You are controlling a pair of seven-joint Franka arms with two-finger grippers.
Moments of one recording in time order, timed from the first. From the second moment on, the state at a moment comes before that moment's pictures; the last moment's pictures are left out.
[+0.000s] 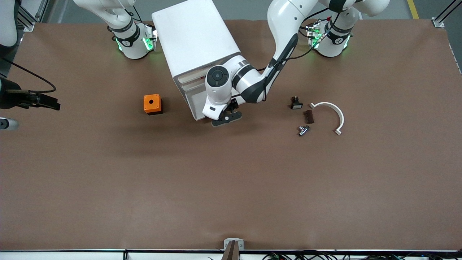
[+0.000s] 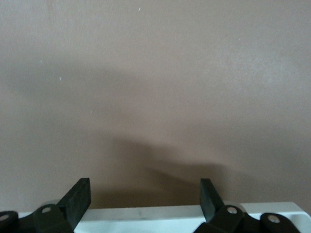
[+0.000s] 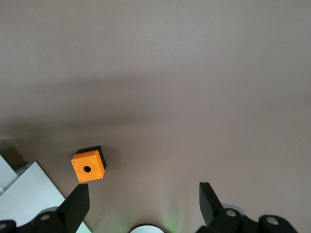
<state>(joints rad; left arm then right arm) -0.93 0.76 -0.01 -1.45 -0.10 2.19 -1.23 0.02 0.16 -0.09 -1.43 -0.04 1.42 -0.01</state>
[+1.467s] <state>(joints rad) -0.93 0.76 -0.05 -1.51 -0.54 2.19 -1.27 0.02 -0.02 -0.08 -1.58 -0.04 1.48 -0.01</state>
